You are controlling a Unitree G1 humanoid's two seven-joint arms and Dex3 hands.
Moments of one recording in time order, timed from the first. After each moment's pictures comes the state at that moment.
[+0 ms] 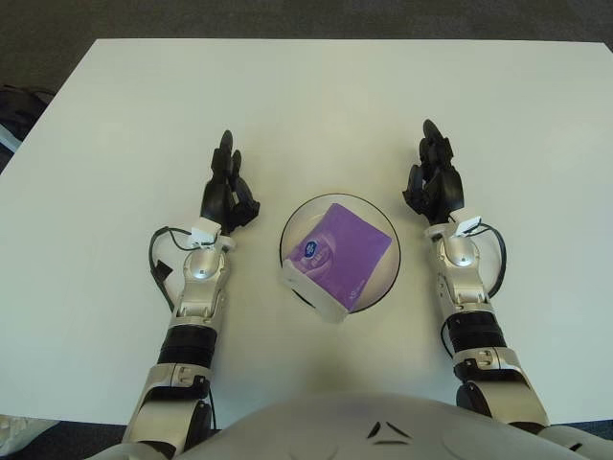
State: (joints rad) left arm -0.13 0.09 0.04 0.27 0.00 -0.18 0.01; right arm -0.22 0.02 -0.05 0.31 0.02 -0.45 -0.02
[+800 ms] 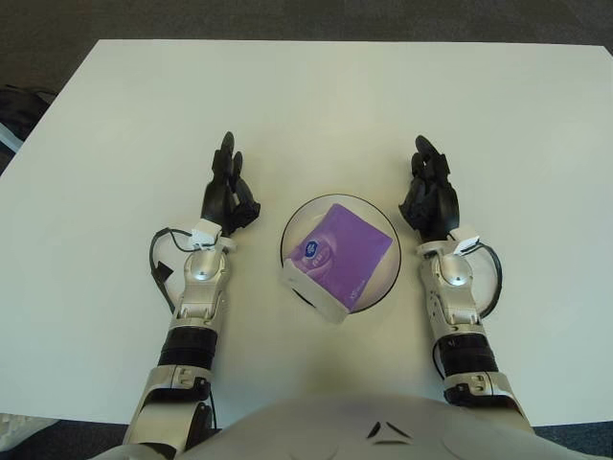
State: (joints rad) left arm -0.12 0.09 0.04 0.27 0.00 -0.18 0.01; right arm -0.13 0.05 -0.05 0.22 0.06 -0.44 0.01
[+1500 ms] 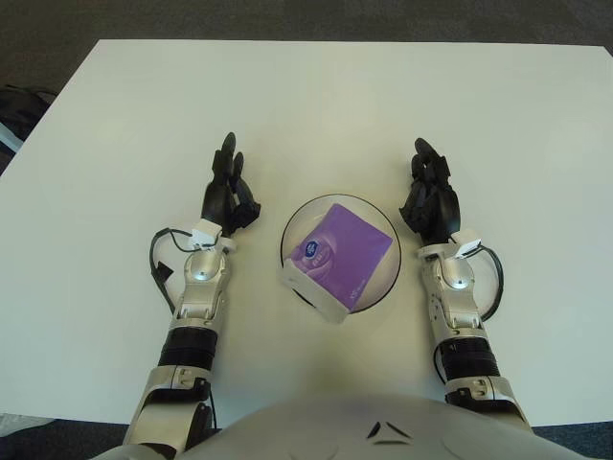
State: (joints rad) left arm -0.12 0.08 0.04 0.27 0.00 -0.18 0.00; right arm -0.10 0.04 -0.05 0.21 0.06 -0.44 0.02
